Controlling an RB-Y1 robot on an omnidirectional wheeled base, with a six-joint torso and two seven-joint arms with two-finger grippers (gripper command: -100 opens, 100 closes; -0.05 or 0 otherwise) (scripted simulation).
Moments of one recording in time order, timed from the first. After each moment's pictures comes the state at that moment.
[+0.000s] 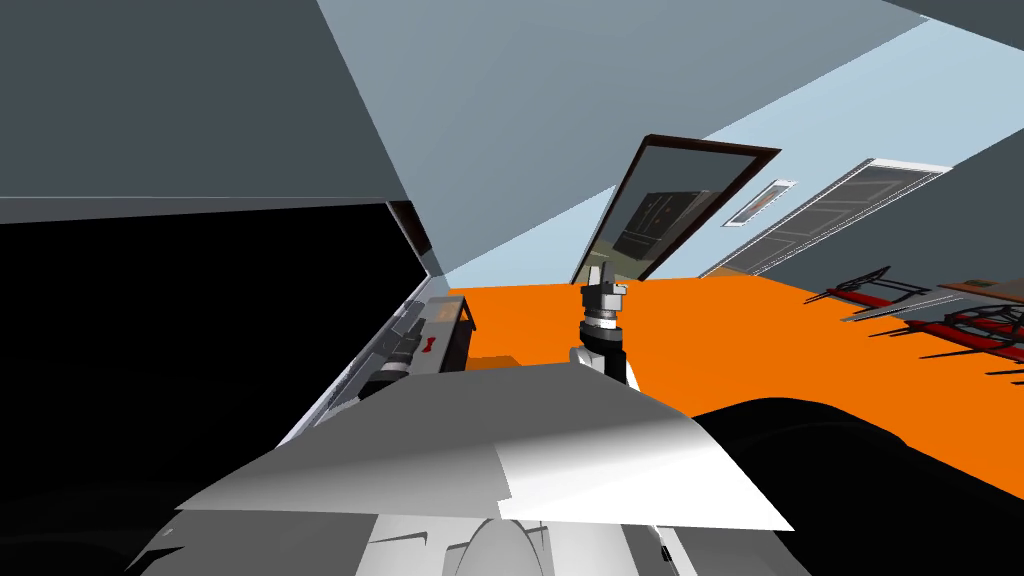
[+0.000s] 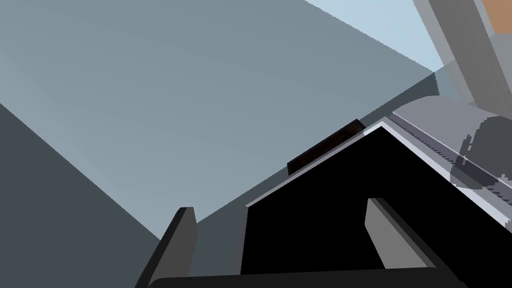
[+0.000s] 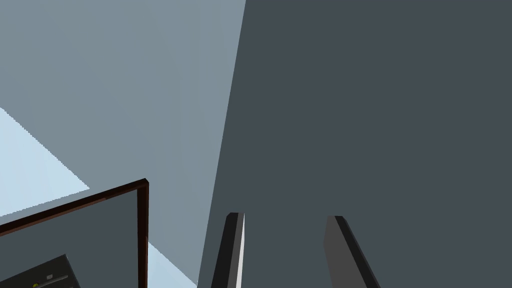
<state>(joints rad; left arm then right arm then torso) 0.67 0.34 0.07 -1.91 -0.12 -0.37 -0.11 0.53 0.02 -0.02 -2.38 0.05 -0.50 -0.04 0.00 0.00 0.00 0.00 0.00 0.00</state>
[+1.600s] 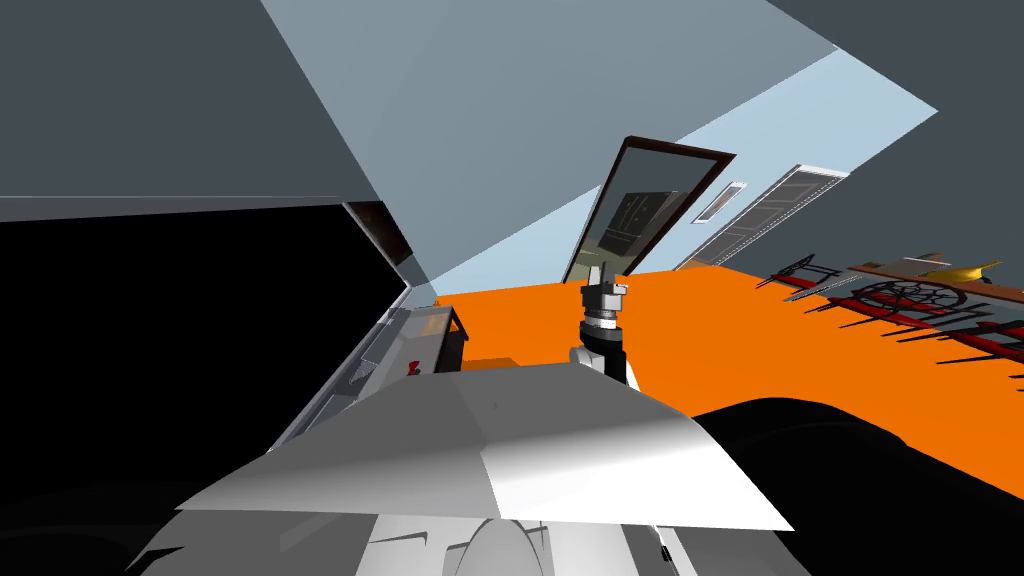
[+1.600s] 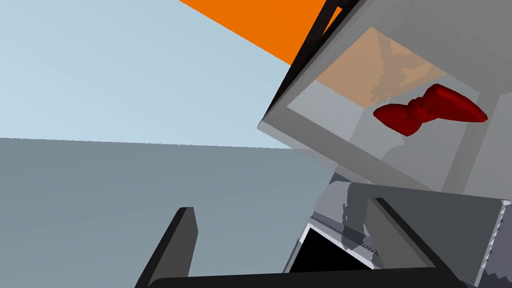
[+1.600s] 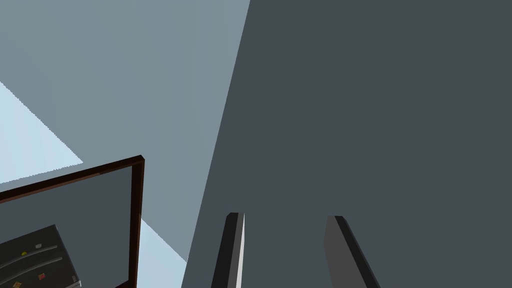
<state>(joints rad) 0.74 0.55 0.01 -1.44 -0.33 -0.44 -0.14 0.53 0.02 -0.02 -2.38 0.05 -0.50 -0.04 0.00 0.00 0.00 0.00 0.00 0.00</state>
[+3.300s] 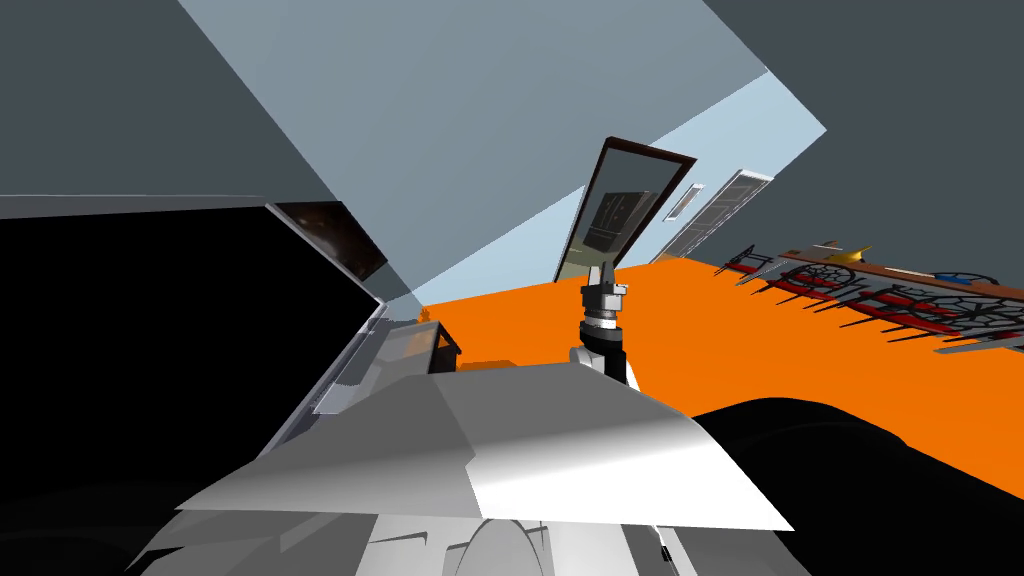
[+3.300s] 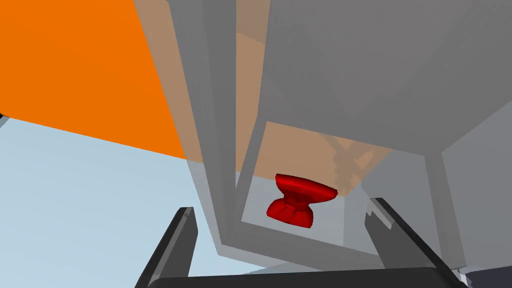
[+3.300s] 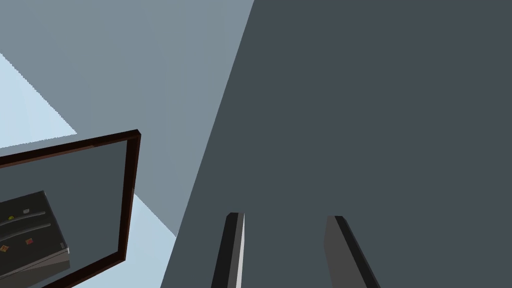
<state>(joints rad) 0.71 0.70 -0.10 -0.96 -0.51 -0.56 -0.11 0.53 0.02 -0.02 -2.38 0.05 -0.50 -0.04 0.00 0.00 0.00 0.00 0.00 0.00</state>
